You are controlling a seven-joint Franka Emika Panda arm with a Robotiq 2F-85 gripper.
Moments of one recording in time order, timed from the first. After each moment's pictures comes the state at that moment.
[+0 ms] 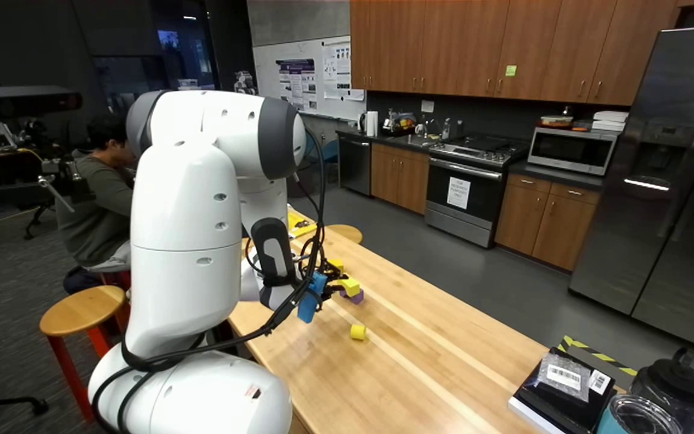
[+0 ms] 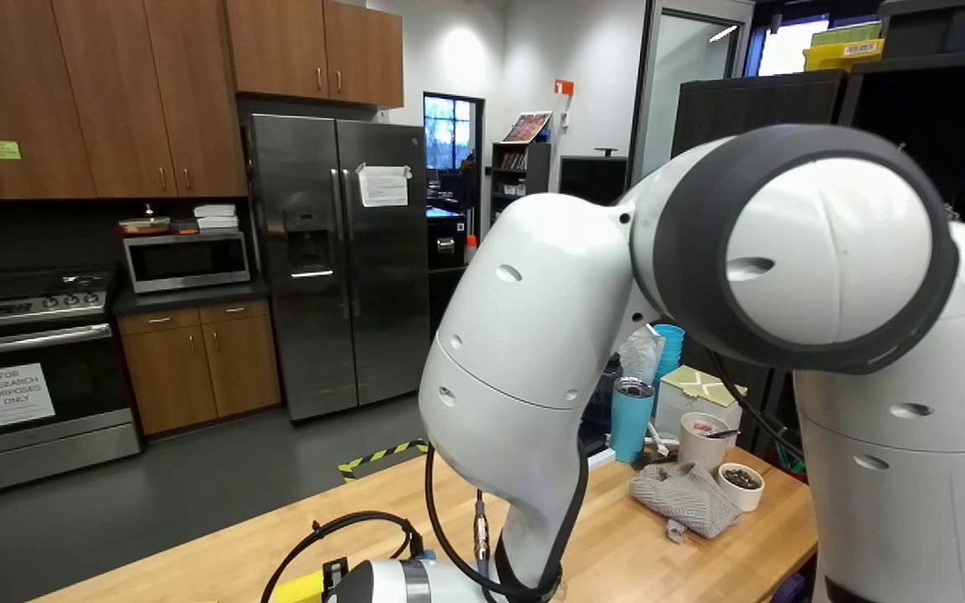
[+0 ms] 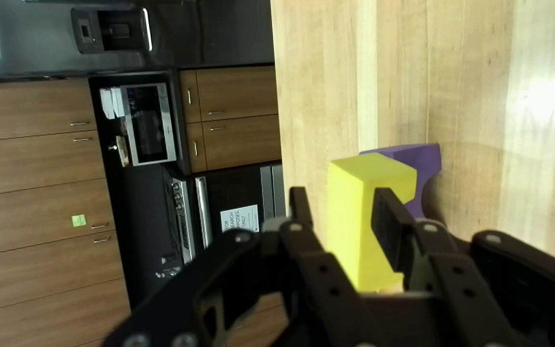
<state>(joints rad) 0.21 0.31 0.31 -2.47 -2.05 2.08 1.22</state>
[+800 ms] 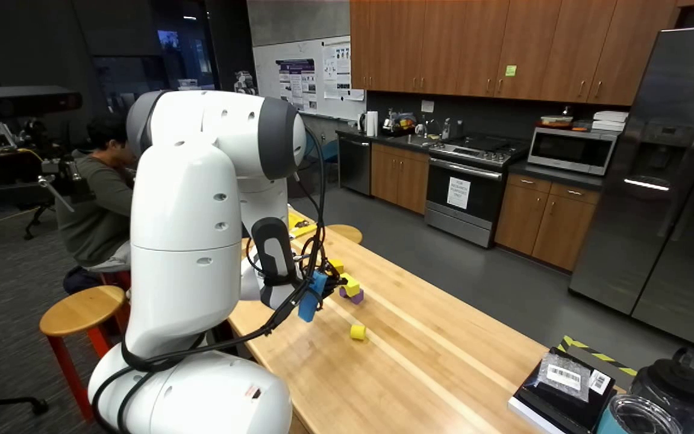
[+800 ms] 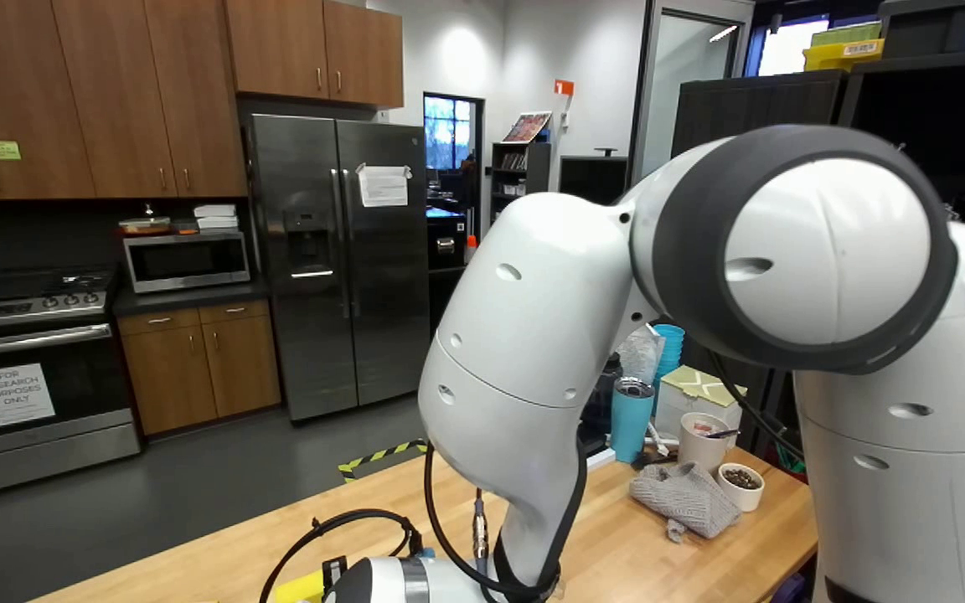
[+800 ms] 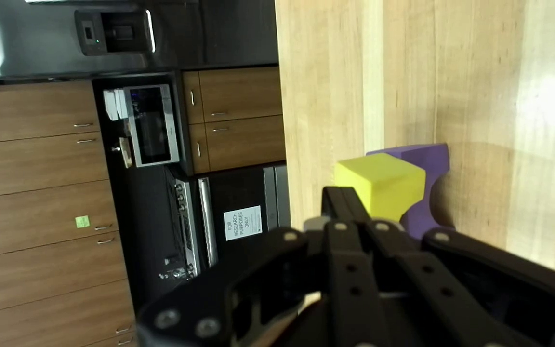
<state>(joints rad) 0.21 0.31 0.30 -2.47 -2.05 2.08 1.22</state>
